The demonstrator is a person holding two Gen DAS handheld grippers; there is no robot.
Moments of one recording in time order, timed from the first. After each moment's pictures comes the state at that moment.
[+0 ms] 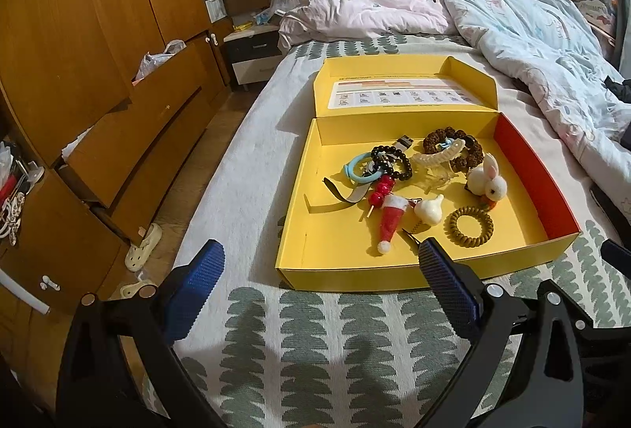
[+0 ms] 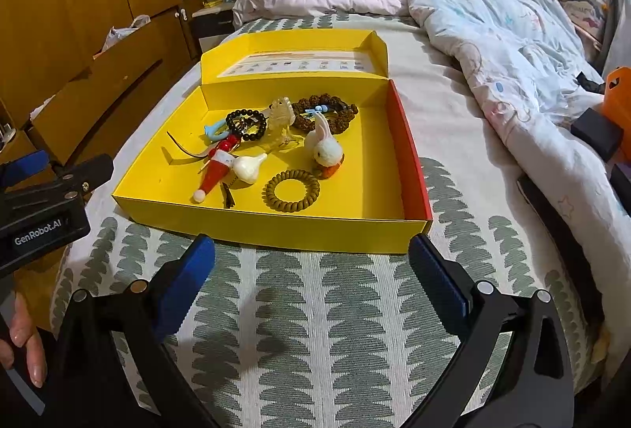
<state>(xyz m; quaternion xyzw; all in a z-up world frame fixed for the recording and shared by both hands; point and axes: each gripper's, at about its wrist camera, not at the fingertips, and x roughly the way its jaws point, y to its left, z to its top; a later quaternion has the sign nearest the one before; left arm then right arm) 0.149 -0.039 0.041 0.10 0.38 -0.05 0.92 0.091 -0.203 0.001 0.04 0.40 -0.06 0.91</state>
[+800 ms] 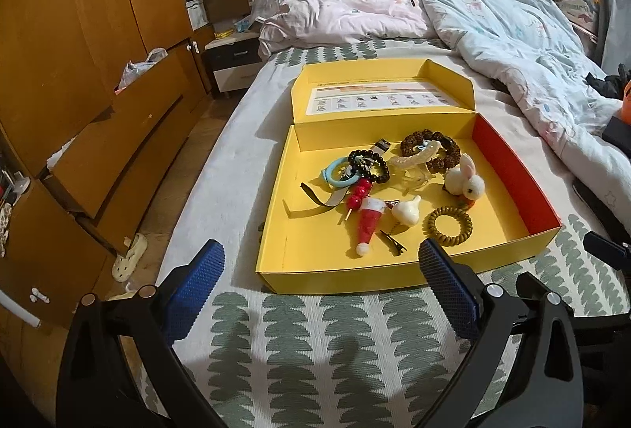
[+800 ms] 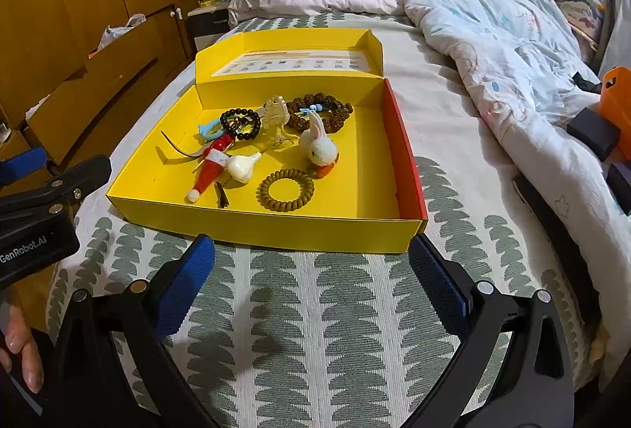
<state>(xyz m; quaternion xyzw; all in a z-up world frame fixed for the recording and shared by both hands) 0.142 -0.048 0.044 0.10 0.37 -0.09 0.92 0.090 -0.207 -0.001 0.04 0.40 -0.06 0.91</state>
